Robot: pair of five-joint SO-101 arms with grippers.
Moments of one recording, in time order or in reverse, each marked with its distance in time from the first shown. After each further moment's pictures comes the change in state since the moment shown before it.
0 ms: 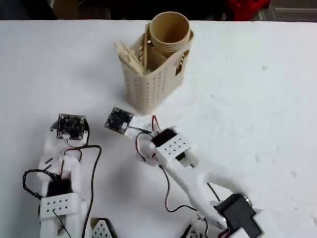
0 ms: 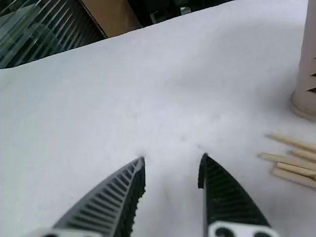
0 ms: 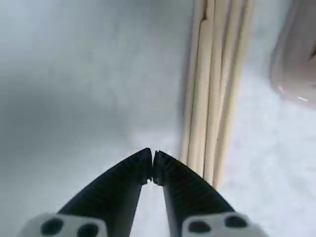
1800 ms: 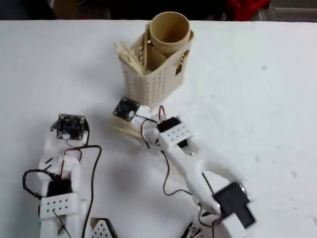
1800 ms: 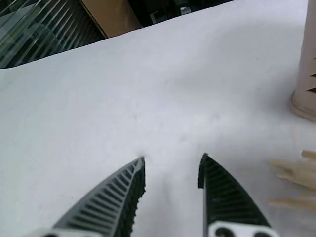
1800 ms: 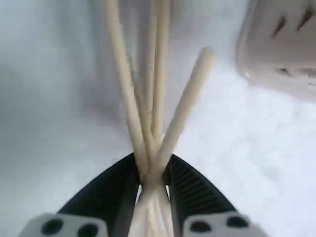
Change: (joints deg) left arm 0.0 0.0 0.0 0.0 0.0; right arm 6.0 4.5 -6.2 2.4 2.8
